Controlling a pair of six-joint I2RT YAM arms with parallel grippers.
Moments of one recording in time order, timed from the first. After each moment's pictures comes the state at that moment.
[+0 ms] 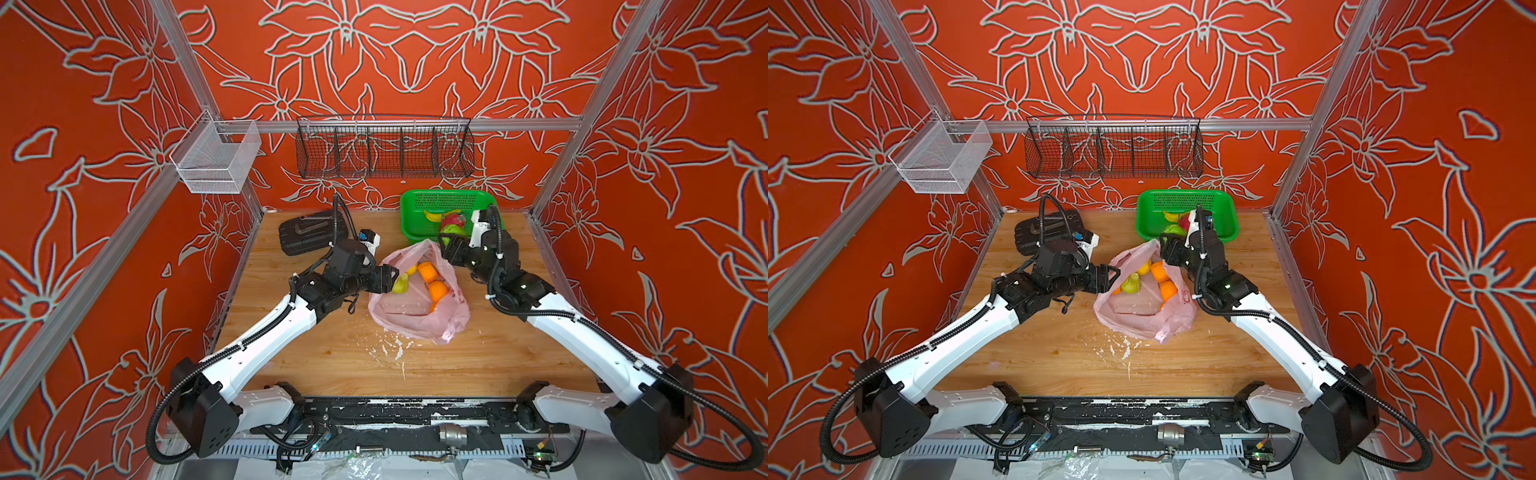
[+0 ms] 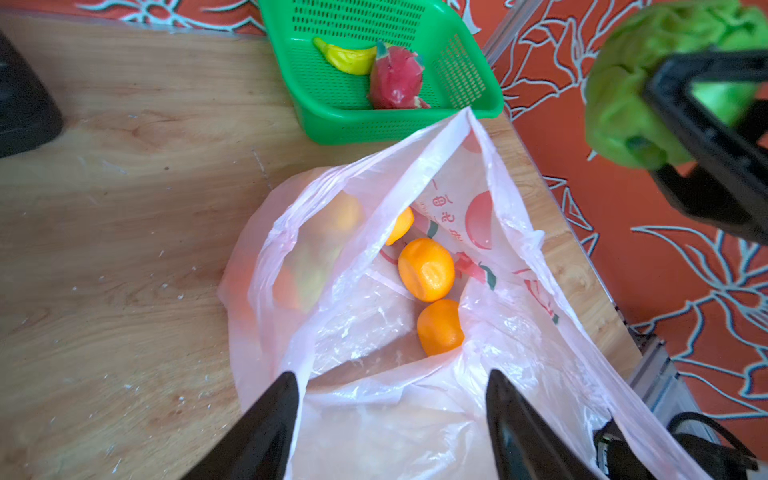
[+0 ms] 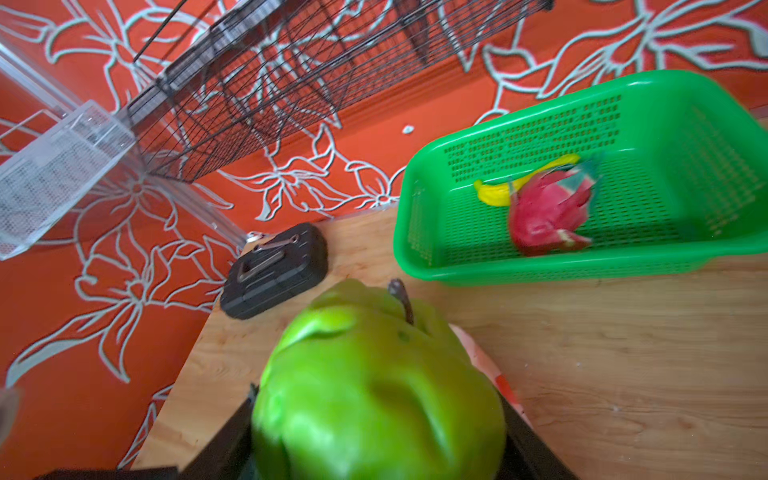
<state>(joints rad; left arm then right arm) -0.58 1.24 1.10 -0.42 0.13 -0.43 0.49 1.21 1.05 -0.15 0.16 0.59</state>
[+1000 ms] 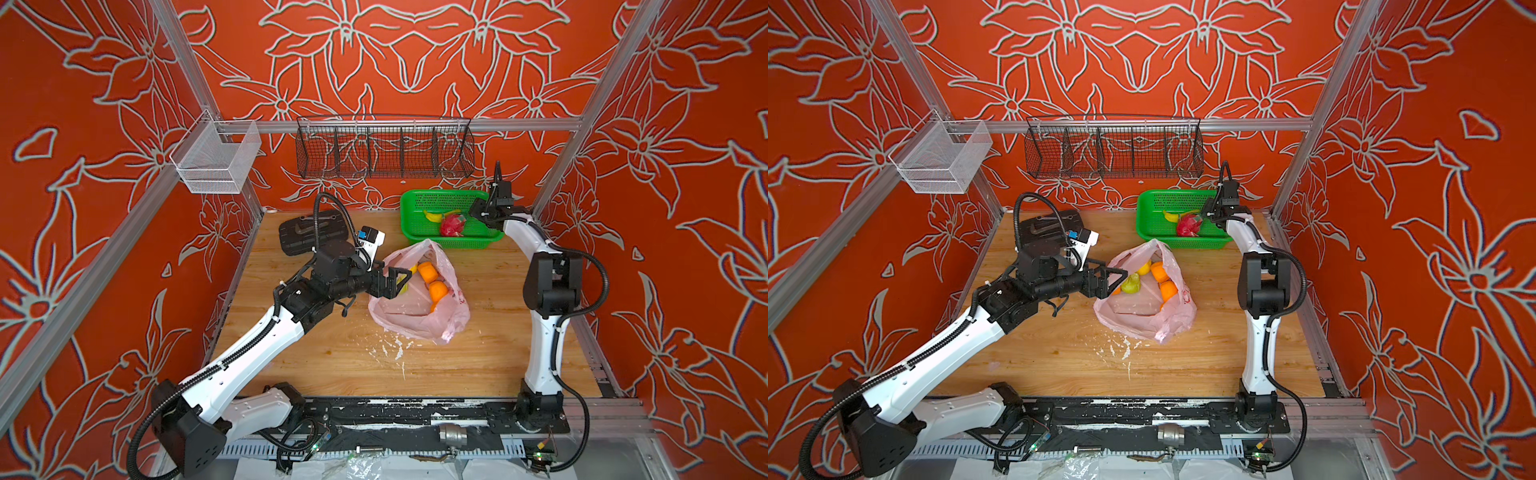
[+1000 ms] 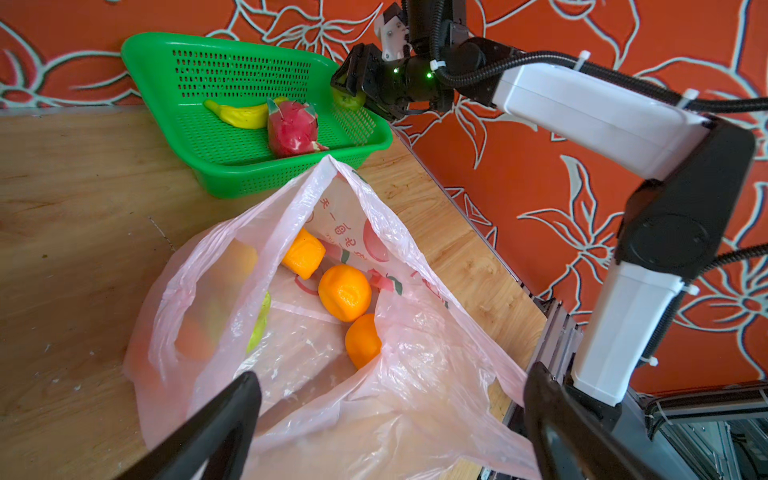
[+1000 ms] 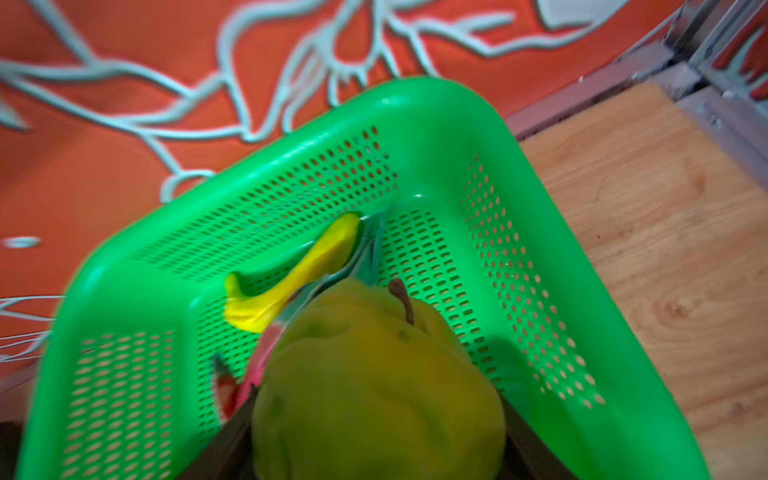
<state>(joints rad) -0.58 1.12 1.06 -0.33 0.31 -0.37 0.03 2.26 1.99 -0.46 0.04 0.51</state>
